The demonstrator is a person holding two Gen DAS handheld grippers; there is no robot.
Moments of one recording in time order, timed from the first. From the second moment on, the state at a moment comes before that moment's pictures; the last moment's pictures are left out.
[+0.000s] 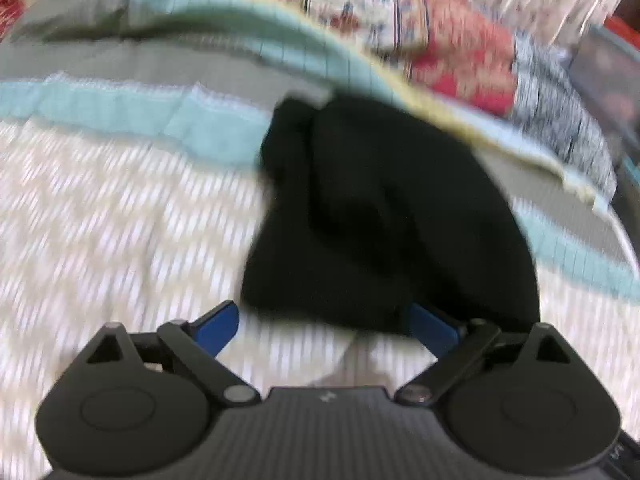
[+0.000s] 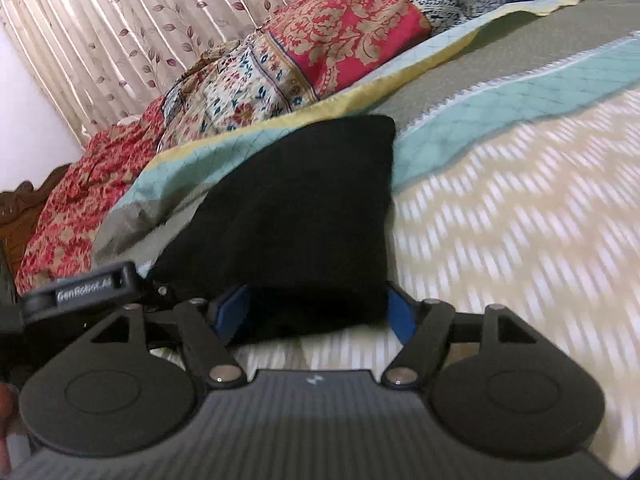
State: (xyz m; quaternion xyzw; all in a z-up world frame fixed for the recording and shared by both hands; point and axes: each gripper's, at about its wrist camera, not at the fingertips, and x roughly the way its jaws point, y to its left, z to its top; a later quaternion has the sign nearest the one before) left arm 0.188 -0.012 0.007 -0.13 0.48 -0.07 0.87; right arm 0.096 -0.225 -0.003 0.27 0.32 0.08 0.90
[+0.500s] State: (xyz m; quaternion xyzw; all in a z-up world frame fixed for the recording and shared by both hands) left arm -0.013 -0.027 -0.003 0.00 0.53 -0.01 0.85; right arm -0.058 -0.185 0.017 0.22 0.37 0.08 0.90
